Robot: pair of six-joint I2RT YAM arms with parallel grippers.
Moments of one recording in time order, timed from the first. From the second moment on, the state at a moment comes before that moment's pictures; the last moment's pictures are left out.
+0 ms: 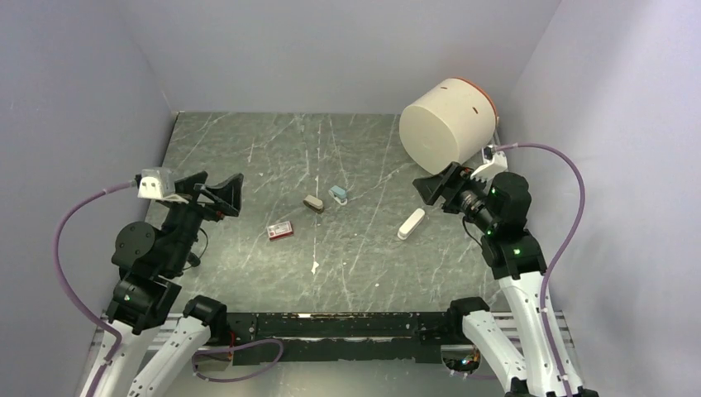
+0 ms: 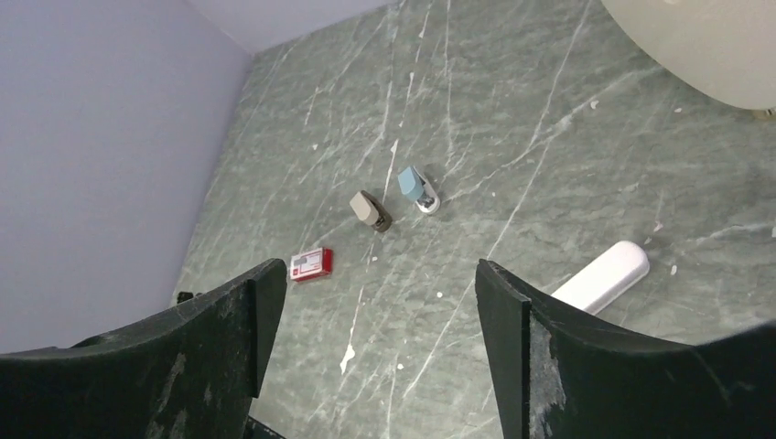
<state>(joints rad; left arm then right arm) -0.37 0.41 0.81 -0.23 -0.15 -0.32 0.15 0.72 0.91 -0.45 -0.31 0.53</state>
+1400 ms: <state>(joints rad) -0.37 0.32 0.66 -0.51 -0.20 -0.61 0.96 1.64 1.19 -0.18 0.04 0.62</state>
